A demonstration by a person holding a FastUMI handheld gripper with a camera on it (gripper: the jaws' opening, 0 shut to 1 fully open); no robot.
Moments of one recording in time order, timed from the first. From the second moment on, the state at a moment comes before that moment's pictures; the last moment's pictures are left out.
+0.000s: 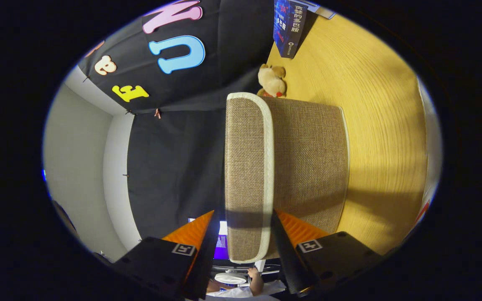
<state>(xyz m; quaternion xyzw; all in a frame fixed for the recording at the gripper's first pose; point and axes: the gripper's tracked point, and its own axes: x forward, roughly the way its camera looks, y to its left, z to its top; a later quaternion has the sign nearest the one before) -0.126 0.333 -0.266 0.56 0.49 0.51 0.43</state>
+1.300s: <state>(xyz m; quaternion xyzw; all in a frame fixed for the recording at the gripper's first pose) -0.113 0.465 -0.038 0.47 0.38 0.56 0.57</state>
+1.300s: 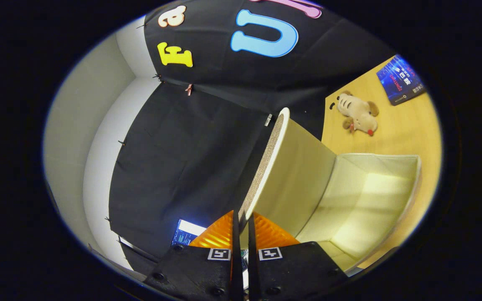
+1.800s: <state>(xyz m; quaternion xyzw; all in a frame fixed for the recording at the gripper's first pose) -0.138 0.537 -0.060 0.38 0.39 0.56 0.63</state>
